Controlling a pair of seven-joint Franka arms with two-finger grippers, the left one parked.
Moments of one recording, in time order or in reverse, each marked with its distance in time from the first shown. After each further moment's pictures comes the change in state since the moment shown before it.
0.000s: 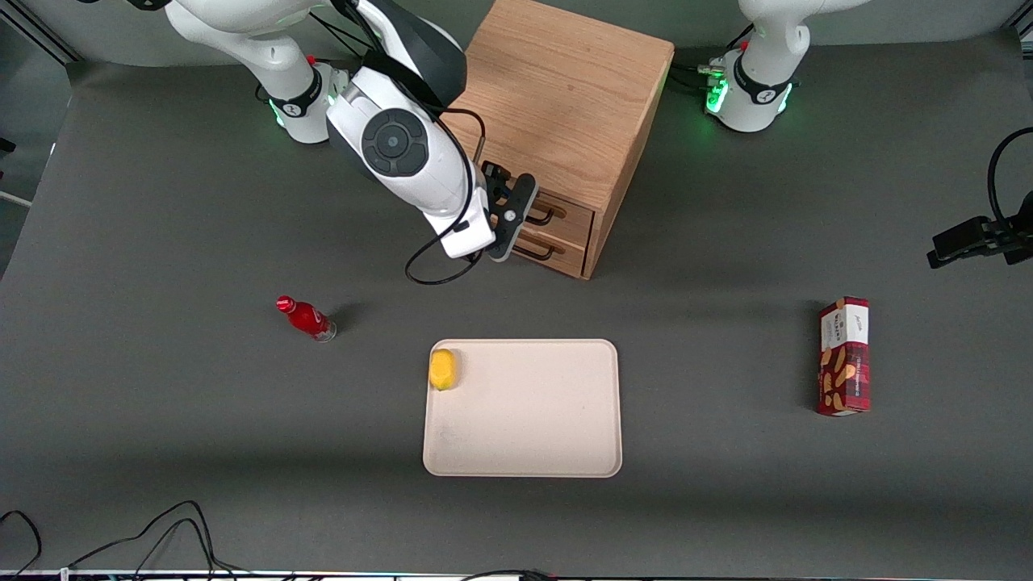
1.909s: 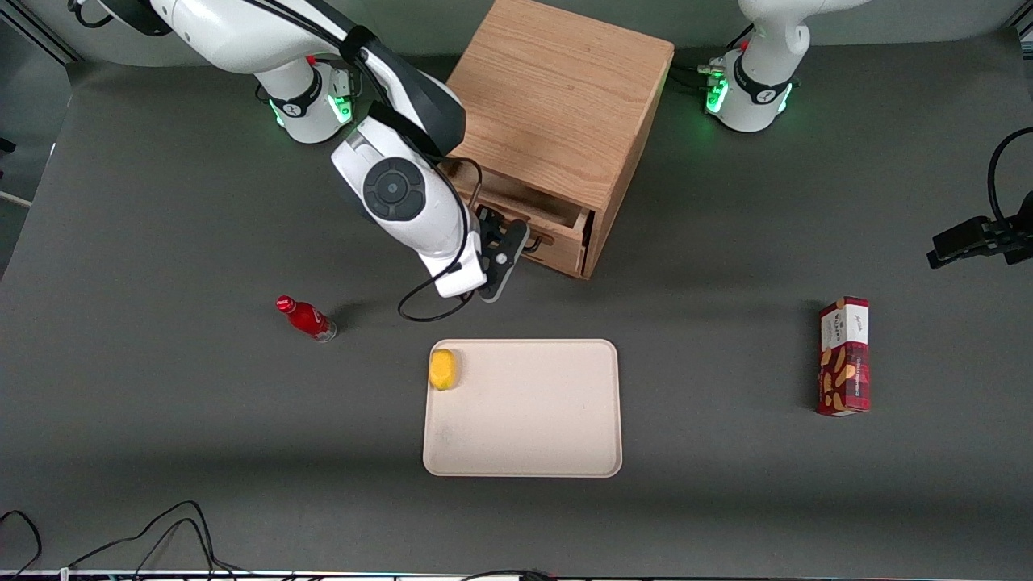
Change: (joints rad) arm -0.005 0.091 -0.045 0.024 -0.102 0.095 -0.001
